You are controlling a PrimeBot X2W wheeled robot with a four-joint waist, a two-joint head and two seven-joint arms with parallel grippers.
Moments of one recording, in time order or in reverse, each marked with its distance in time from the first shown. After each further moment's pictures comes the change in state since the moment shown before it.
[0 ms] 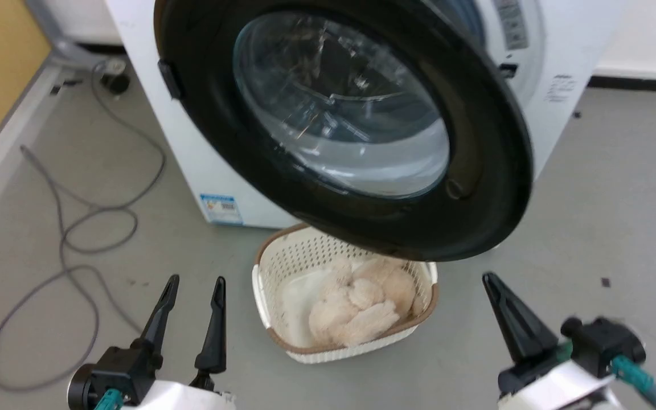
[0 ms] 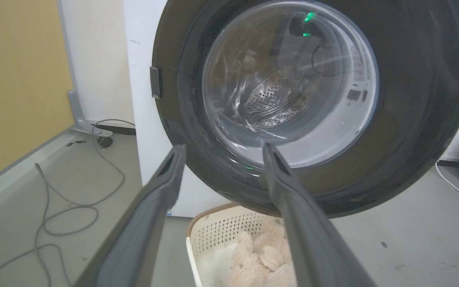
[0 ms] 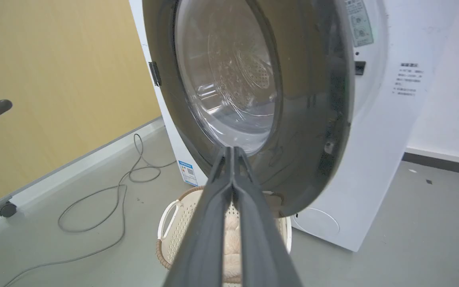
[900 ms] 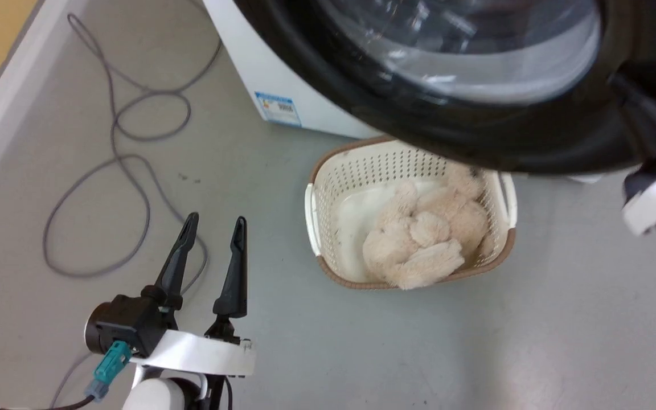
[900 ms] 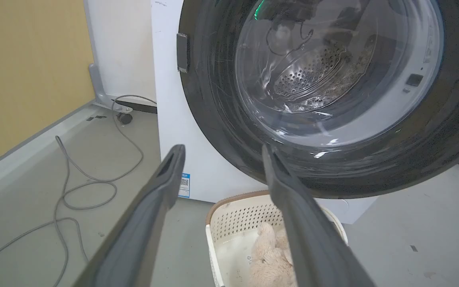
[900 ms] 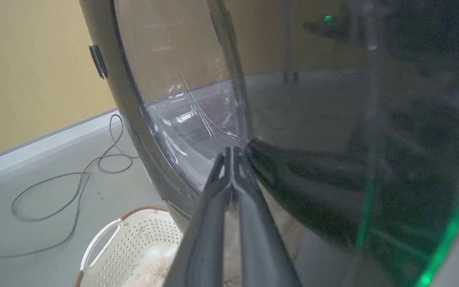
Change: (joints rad) left arm -0.153 -0.019 -0.050 -0.017 -0.041 0.001 0.000; right arm -0.583 -0.330 0.026 0.197 0.208 0.003 0.170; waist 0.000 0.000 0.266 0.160
